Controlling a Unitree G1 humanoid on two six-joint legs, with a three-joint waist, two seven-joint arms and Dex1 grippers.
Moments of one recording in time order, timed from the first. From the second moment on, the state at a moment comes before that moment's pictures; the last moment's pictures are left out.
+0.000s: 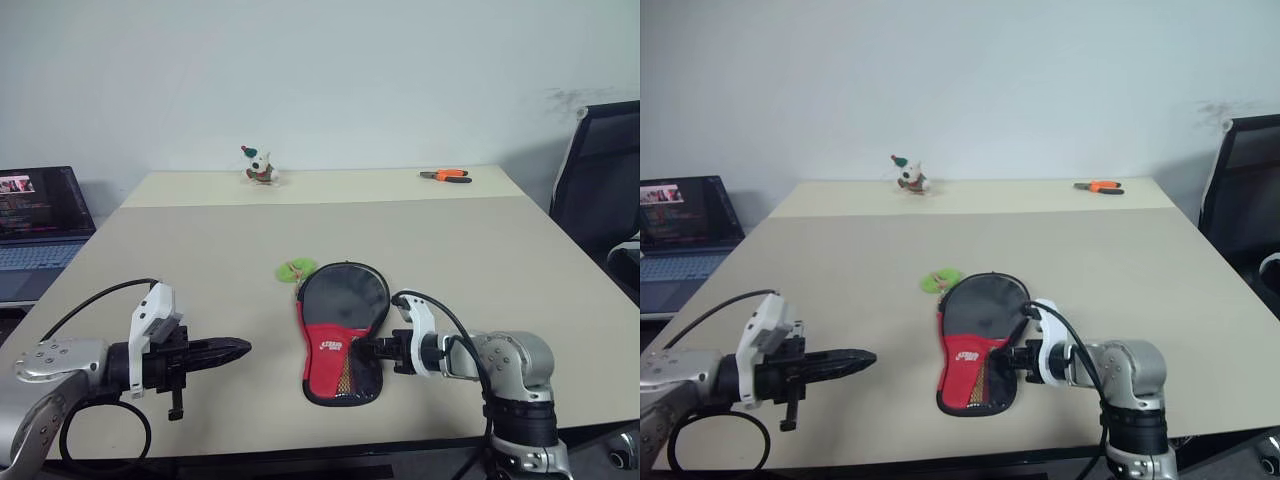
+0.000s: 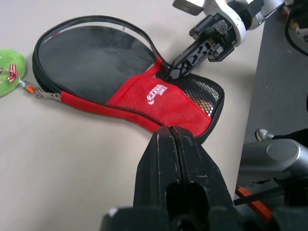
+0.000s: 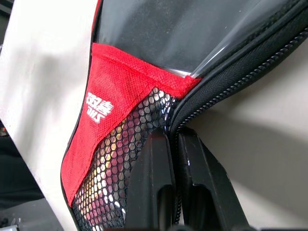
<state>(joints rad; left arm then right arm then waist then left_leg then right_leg) 0.00 0.96 0.38 -0.38 -0.73 0.63 -1.15 -0.52 -0.09 -0.16 -0.26 0.56 1.58 0.30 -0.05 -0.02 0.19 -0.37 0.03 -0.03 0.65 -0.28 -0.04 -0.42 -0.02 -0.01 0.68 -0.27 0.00</state>
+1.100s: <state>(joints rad) -0.06 1.03 0.37 -0.40 -0.81 0.69 -1.24 -0.37 -0.17 -0.21 -0.28 1.33 1.59 -0.35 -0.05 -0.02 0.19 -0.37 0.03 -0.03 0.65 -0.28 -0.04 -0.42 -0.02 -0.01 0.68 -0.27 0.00</state>
